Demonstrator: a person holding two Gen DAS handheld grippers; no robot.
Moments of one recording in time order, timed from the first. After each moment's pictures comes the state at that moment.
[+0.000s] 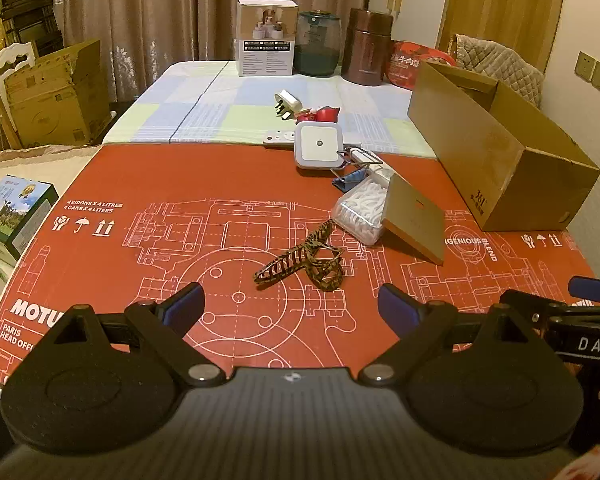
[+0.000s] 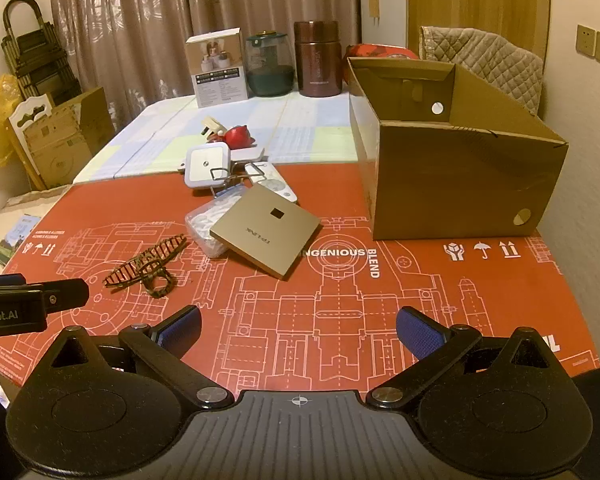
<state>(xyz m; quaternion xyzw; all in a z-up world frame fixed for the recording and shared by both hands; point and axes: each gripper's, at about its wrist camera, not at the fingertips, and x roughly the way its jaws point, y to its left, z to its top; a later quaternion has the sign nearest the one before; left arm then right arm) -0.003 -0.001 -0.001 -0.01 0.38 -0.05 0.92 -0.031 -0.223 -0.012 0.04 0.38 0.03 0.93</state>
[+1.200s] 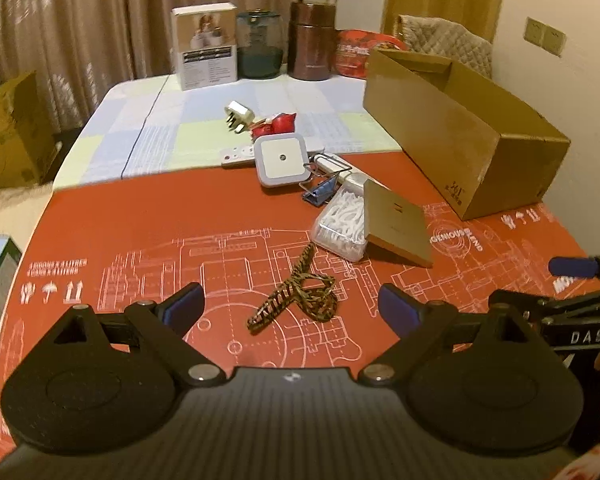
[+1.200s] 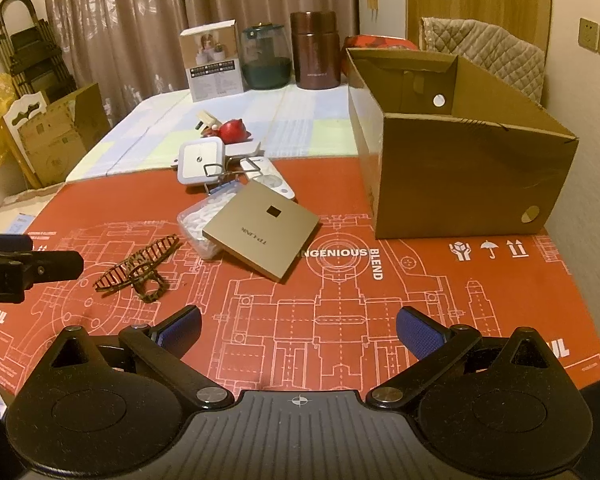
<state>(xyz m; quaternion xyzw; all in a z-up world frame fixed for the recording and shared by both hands) 0.040 0.008 0.002 0.05 0.38 -0.16 0.91 -0.015 -0.222 -0.021 0.04 0.39 0.03 0.92</state>
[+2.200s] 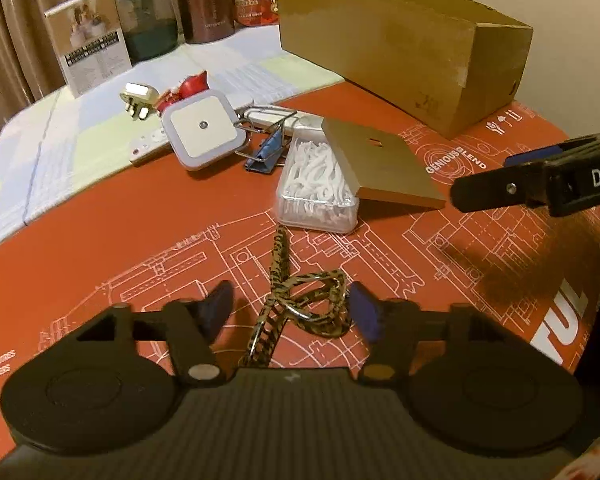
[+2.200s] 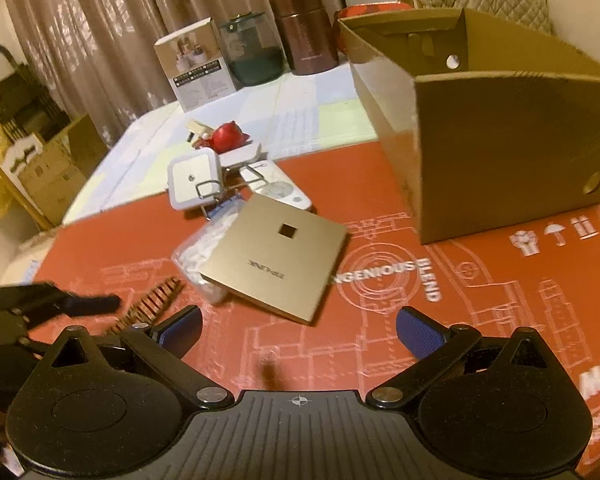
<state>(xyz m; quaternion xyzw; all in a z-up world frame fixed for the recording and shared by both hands) 0.111 -0.014 -0.070 0.16 0.40 -0.29 0.85 0.050 -0.229 -0.051 0.14 0.40 0.04 0.91</state>
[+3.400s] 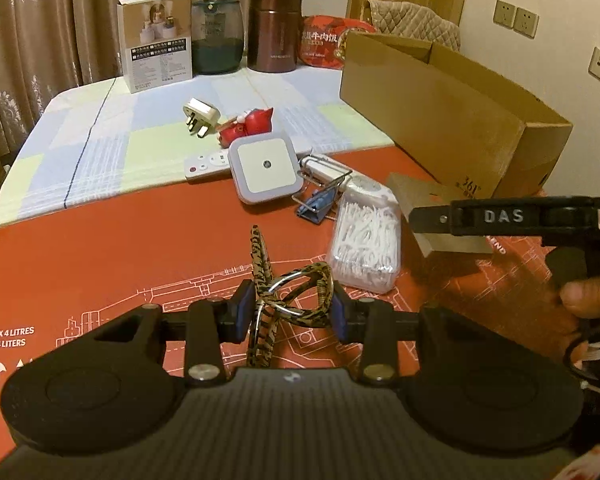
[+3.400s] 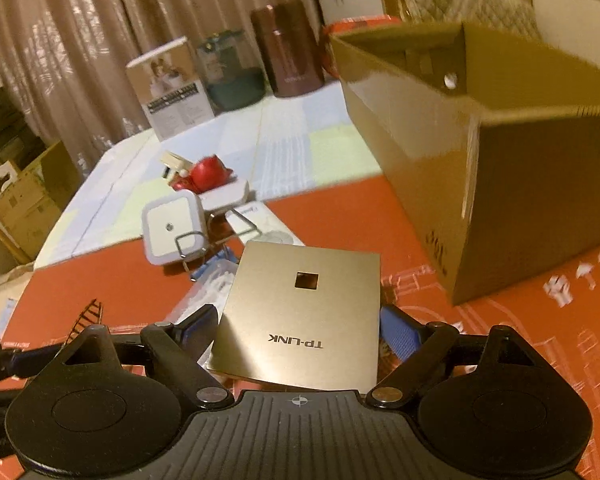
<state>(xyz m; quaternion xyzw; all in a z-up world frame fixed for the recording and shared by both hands) 0.121 0.016 -0.036 0.07 0.38 -0.24 0.89 0.101 -0.212 -0.052 0.14 0.37 -0.01 0.92</state>
